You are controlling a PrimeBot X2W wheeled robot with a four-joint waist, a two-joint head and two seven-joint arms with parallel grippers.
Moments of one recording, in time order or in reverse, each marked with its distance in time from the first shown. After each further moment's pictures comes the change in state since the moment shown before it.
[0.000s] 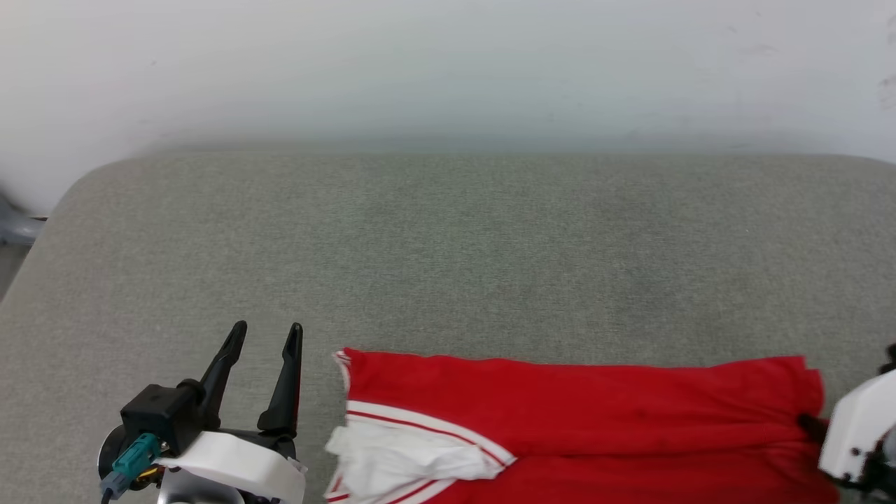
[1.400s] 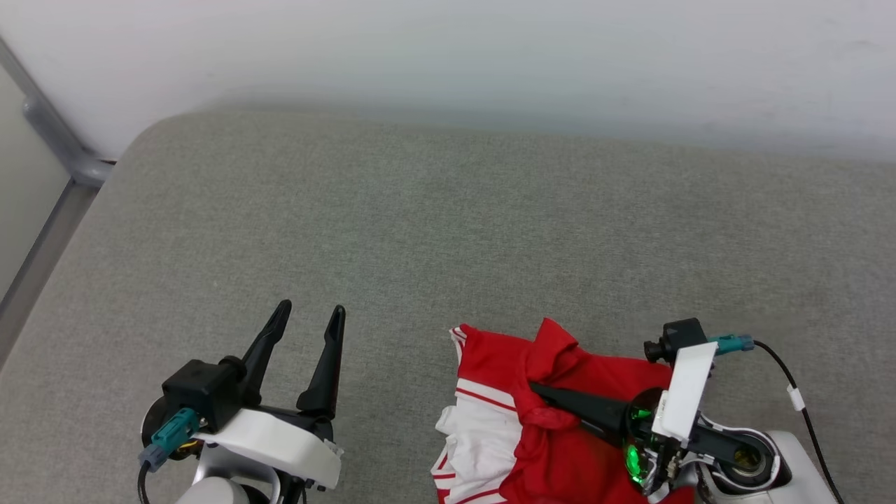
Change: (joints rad) left arm -0.079 -0.047 -0.058 0.042 0.005 -0.044 0.005; right arm -0.108 0.134 0.396 0.133 1.103 0.000 0.120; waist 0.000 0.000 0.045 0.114
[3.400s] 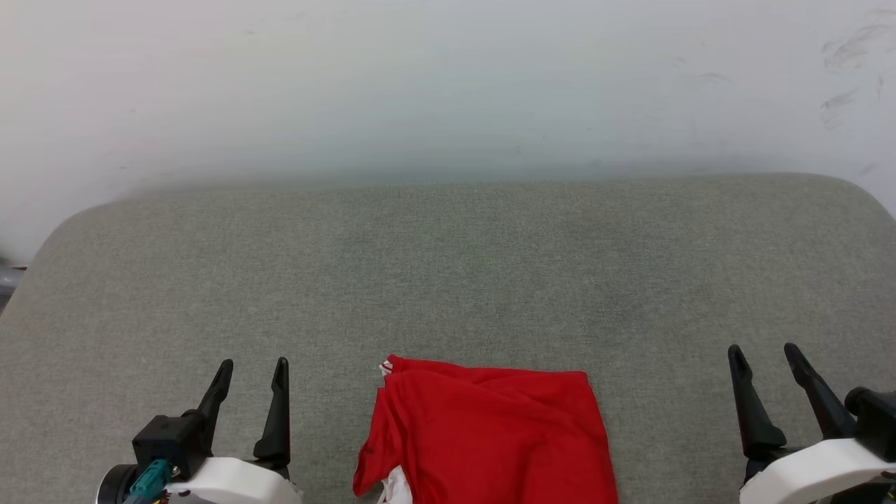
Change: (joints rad) left arm 0.137 -0.030 0.118 0.068 0.083 0.053 -0.017; right arm 0.383 -0.010 -0.194 -0.565 -1.293 0.000 -0.860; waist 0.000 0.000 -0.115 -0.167
